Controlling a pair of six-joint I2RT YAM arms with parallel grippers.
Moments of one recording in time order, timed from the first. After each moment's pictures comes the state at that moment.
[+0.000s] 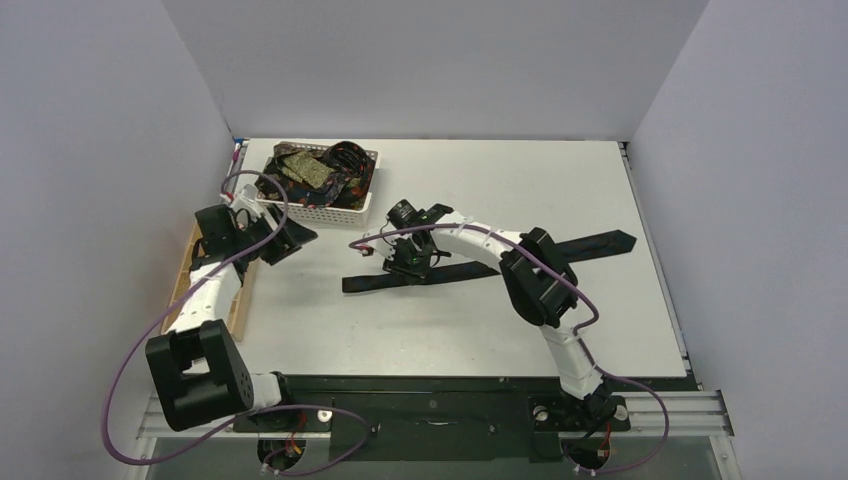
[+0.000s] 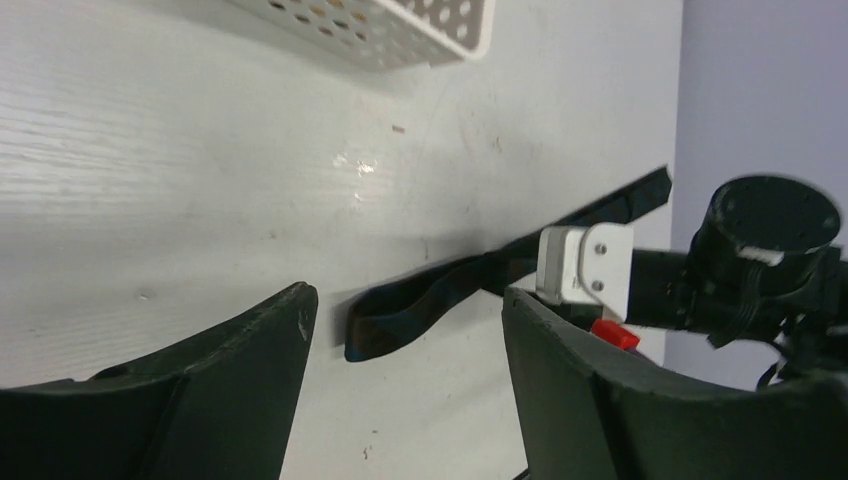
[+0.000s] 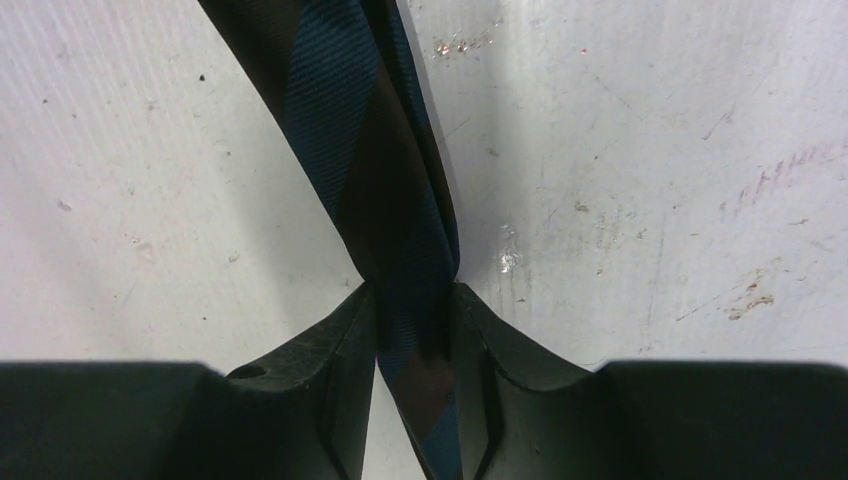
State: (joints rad) left arm 0.32 1.32 0.80 -0.15 0.74 -0.48; right arm 0.80 2.21 1.73 -0.77 -0.25 -0.60
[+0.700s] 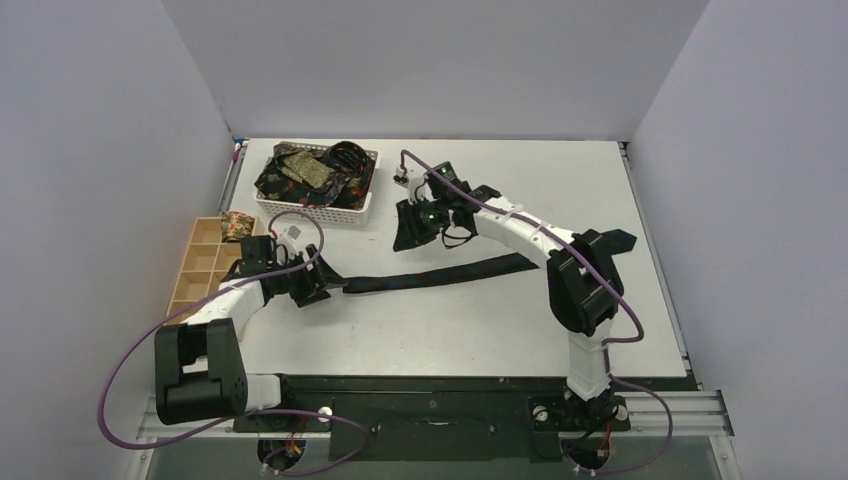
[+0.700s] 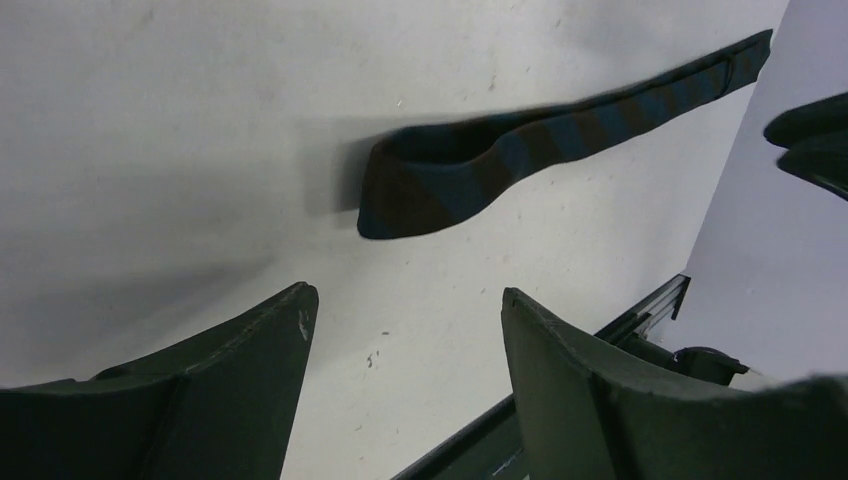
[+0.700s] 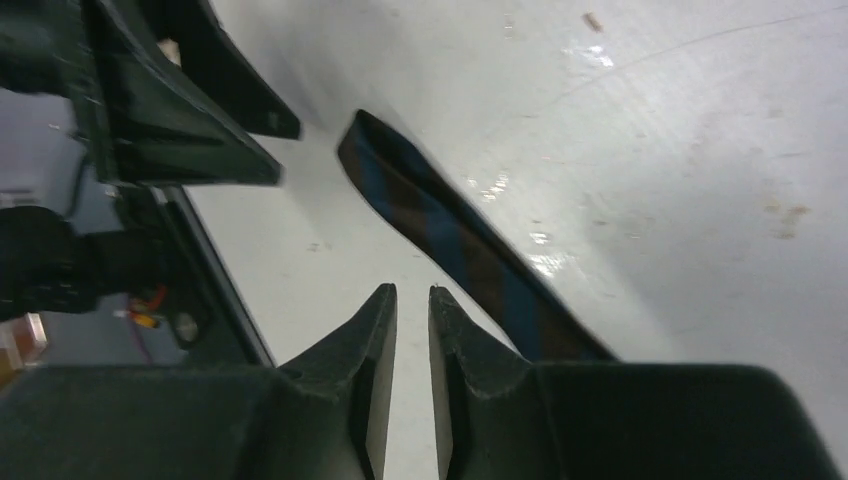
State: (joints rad) left arm 0.11 1.33 0.62 -0.27 0.67 -0.42; right arm 0.64 1.98 1.60 -0.50 -0.55 0.12
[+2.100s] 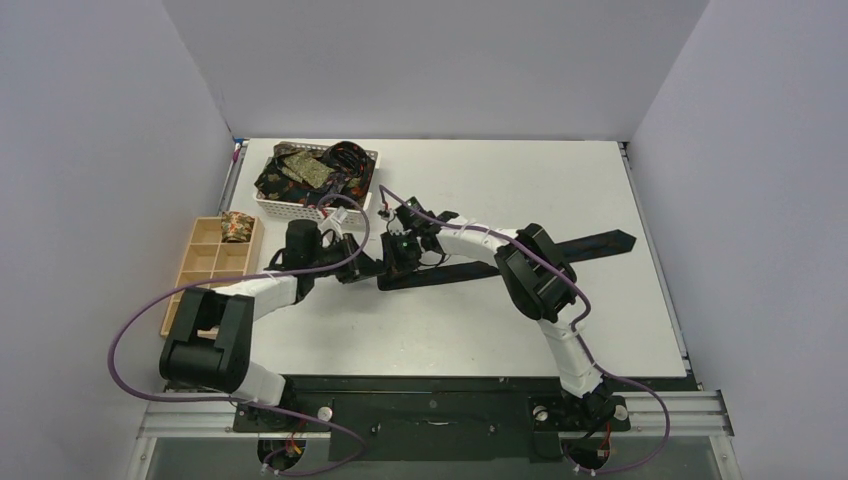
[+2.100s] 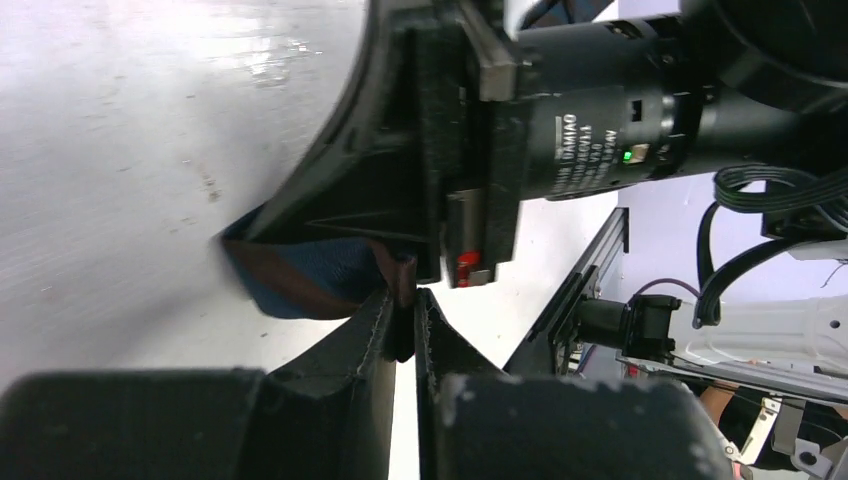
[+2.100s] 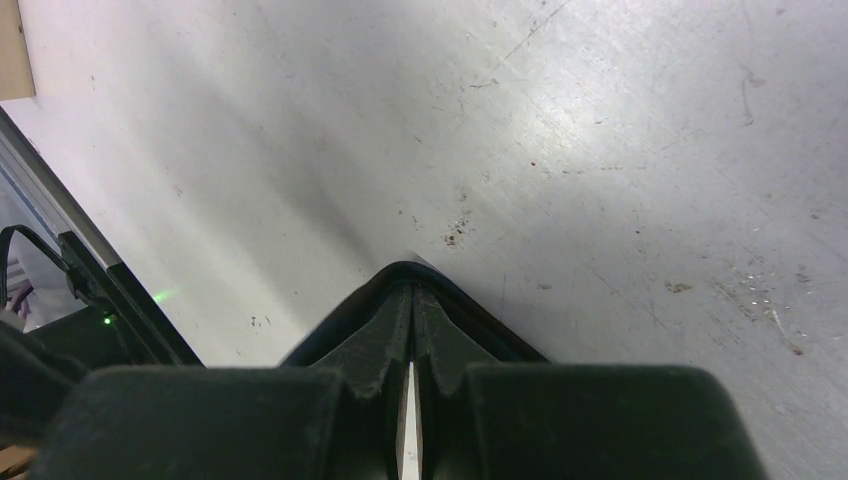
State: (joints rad) left arm -0.18 1.48 0.59 0.24 0.75 -0.68; right arm 0.76 2.24 1.62 -0.37 -0.47 0.46
